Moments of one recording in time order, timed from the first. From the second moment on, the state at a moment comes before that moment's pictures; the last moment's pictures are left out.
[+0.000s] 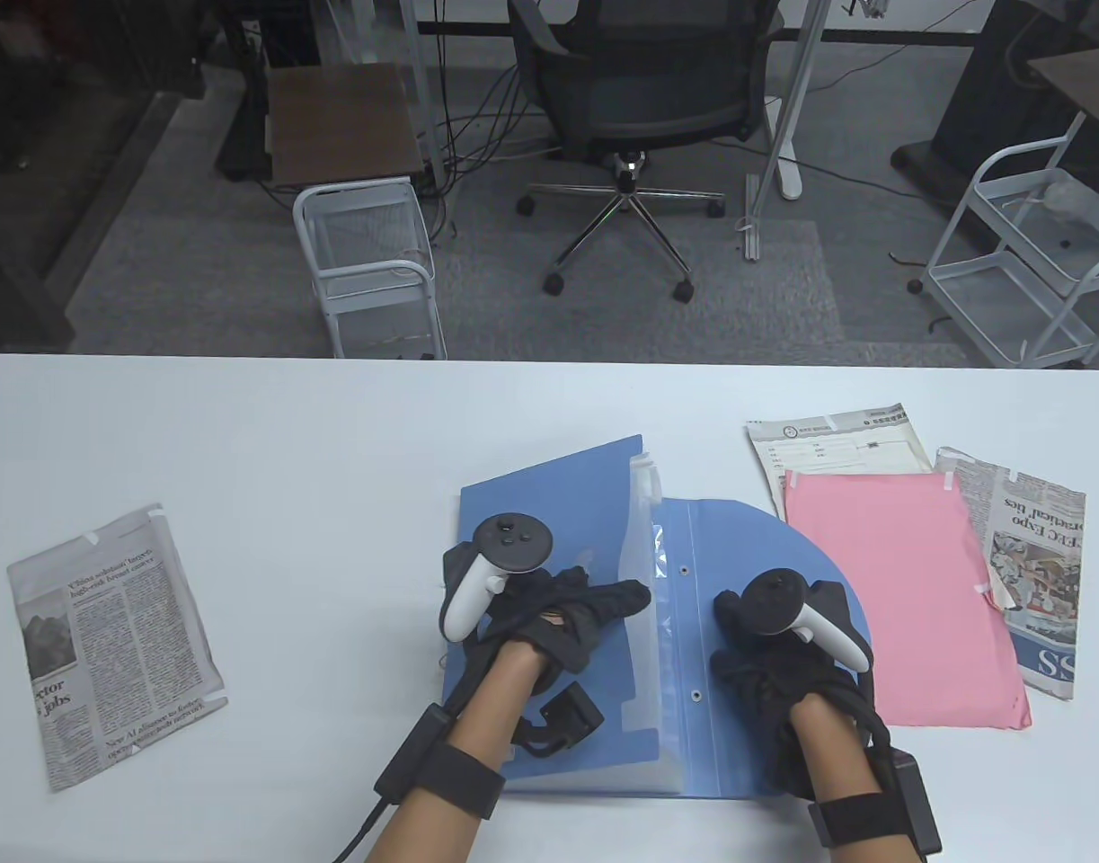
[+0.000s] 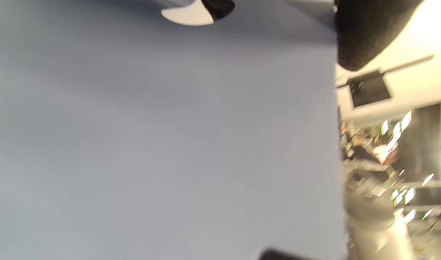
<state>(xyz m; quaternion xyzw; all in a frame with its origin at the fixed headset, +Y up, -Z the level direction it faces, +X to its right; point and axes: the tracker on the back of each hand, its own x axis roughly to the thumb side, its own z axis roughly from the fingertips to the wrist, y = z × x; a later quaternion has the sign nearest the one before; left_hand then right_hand) -0.076 -0.686 -0.328 -0.30 -0.03 0.49 0.81 0.213 -0.761 -0.313 -0.01 0.34 0.92 0.20</state>
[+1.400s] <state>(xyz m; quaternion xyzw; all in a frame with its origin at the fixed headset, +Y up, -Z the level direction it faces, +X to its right) -0.248 -0.722 -0.317 -0.17 -0.06 0.82 0.54 0.217 -0.748 -0.313 -0.02 0.31 0.93 0.20</state>
